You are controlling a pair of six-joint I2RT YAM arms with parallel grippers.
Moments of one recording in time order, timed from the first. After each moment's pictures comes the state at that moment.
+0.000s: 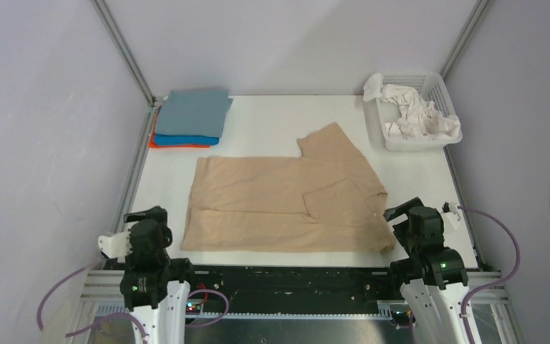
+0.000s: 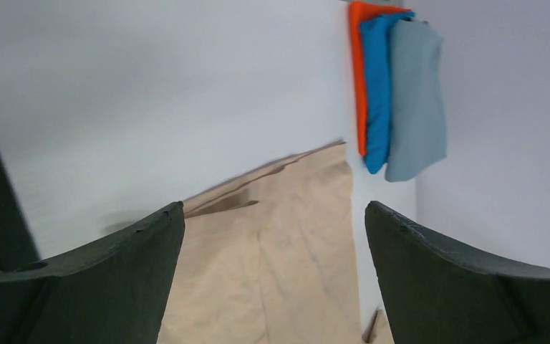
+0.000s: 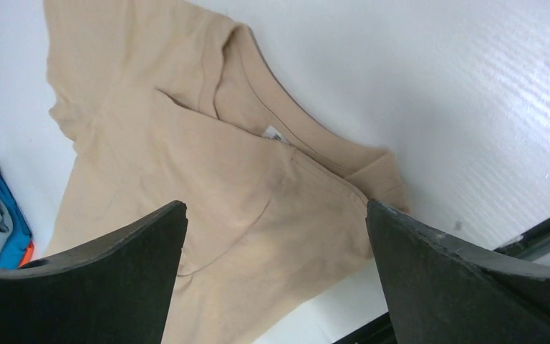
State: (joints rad) left arm 0.13 0.08 0.52 -1.06 -0.50 -1.34; right arm 0.16 0.27 0.50 -1.00 0.30 1.09
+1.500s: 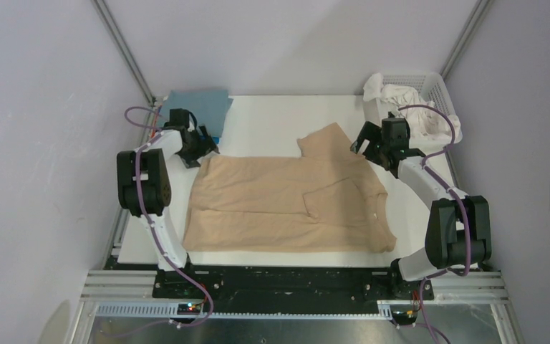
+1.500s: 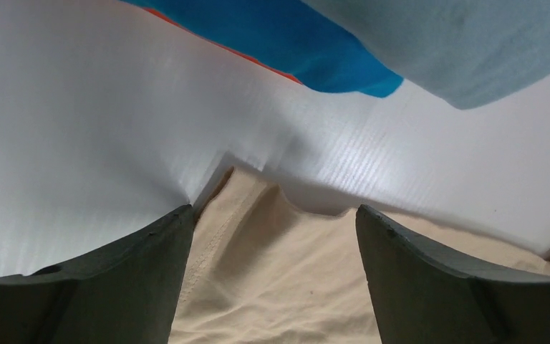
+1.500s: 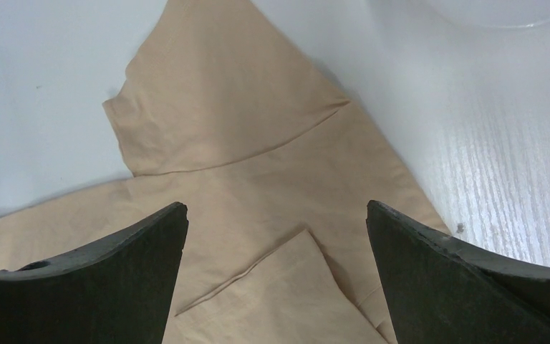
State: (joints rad) left arm 0.07 1.97 1.36 -0.46 0.14 -0.49; right arm 0.11 1.49 0.99 -0.20 0.02 0.54
